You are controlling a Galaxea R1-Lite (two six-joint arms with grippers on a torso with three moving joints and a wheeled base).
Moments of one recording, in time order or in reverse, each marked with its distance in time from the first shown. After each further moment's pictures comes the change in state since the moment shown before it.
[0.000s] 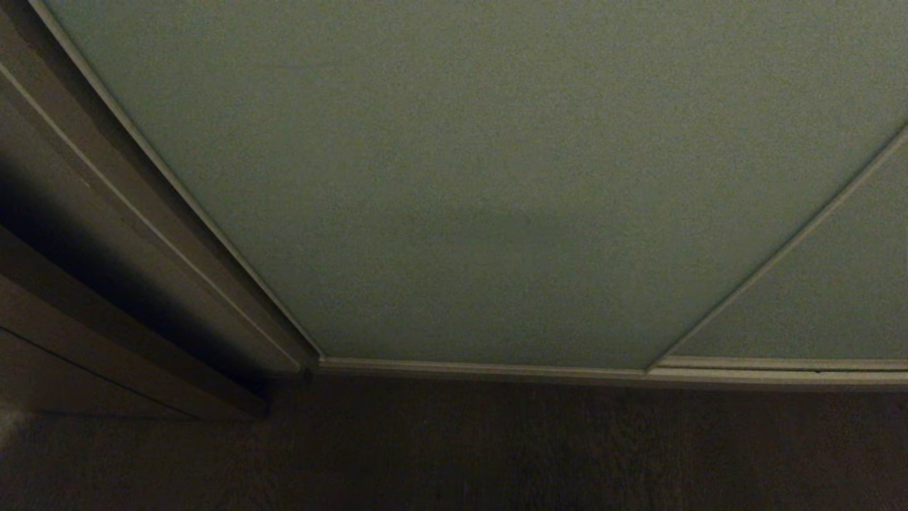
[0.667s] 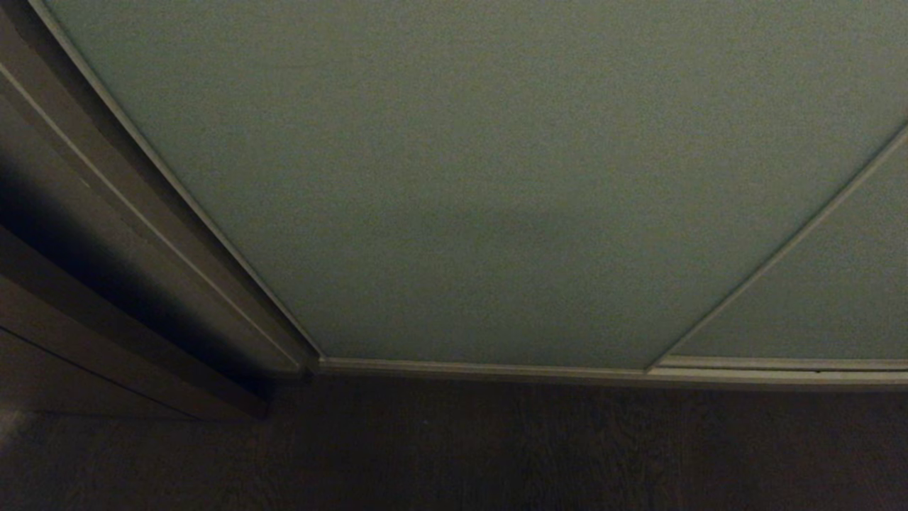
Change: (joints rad) left arm 0.000 0.000 0.000 0.000 0.000 -0.001; right arm -0.015 -0.103 0.008 0.067 -0.017 0.136
